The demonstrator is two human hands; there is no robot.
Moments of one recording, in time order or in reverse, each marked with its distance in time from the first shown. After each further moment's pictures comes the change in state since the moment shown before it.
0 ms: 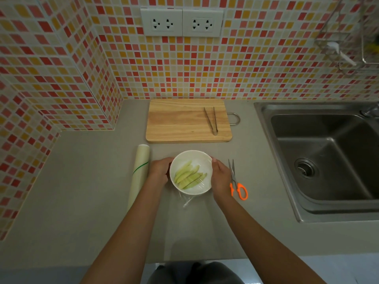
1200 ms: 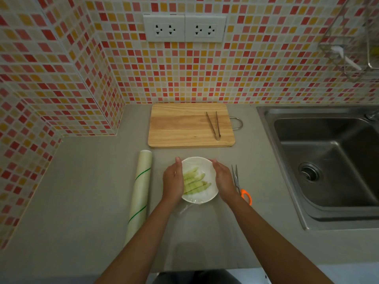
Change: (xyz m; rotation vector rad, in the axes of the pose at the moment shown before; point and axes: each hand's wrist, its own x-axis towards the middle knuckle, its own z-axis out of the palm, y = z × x) left_hand -0.032 -0.030 0.012 0.412 0.052 0.578; right_hand 0.017 -0.017 -0.005 -0.009 -0.293 0.070
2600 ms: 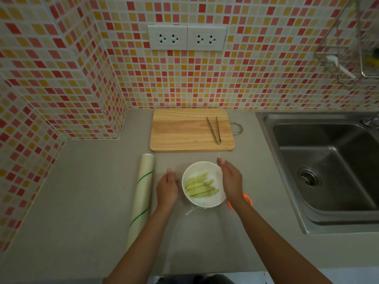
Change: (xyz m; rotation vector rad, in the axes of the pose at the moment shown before) left_hand -0.002 -0.019 -0.015 -0.031 0.100 -0.141; right_hand -0.004 0.000 -0.014 -0.133 0.178 -0.165
